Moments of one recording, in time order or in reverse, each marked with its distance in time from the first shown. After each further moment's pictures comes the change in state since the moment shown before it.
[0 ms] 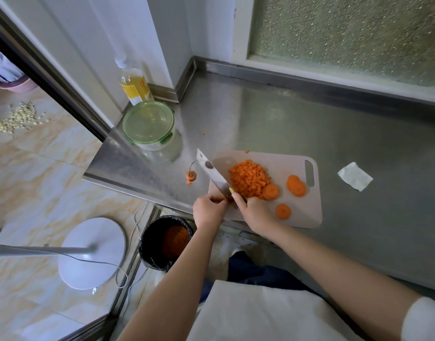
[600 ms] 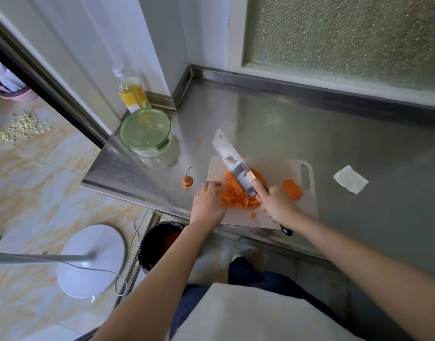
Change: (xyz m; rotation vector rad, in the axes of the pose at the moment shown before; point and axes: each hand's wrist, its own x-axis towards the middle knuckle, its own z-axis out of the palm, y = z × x) left_hand 0.024 0.002 0.001 0.486 -0.073 0.430; right_hand 0.007 0.022 -0.048 0.261 0.098 0.023
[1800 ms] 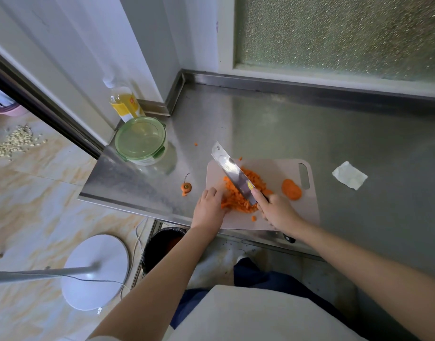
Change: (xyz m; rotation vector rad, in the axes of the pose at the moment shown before) left_hand 0.004 -0.003 0.000 0.207 -0.075 0.184; right_hand -0.004 0.015 0.009 0.047 0.036 0.015
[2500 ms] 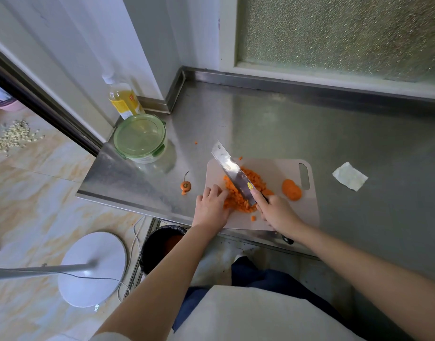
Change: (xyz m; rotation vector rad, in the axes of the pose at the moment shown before) left_hand 0.001 0.004 0.003 0.110 -0.005 0.019; right_hand -0.002 -0.002 0.001 0.020 0.013 0.000
